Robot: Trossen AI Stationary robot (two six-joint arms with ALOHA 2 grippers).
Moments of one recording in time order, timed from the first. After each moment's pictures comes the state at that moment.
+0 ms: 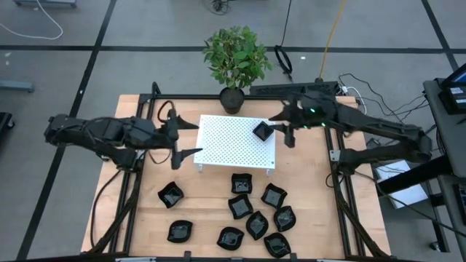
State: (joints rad) left arm -0.17 0.98 1.09 -0.43 -0.34 0.02; right arm -0.33 1.06 1.00 -0.43 -0.16 -0.12
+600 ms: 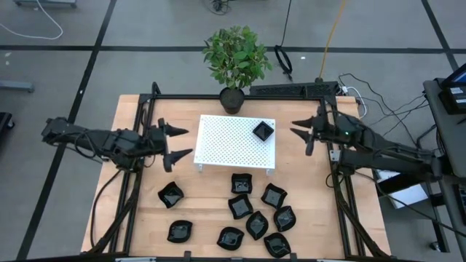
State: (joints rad) left arm -0.25 0.67 0.61 -0.03 -0.47 -0.11; right arm -0.32 0.47 0.47 -0.18 0.02 -0.03
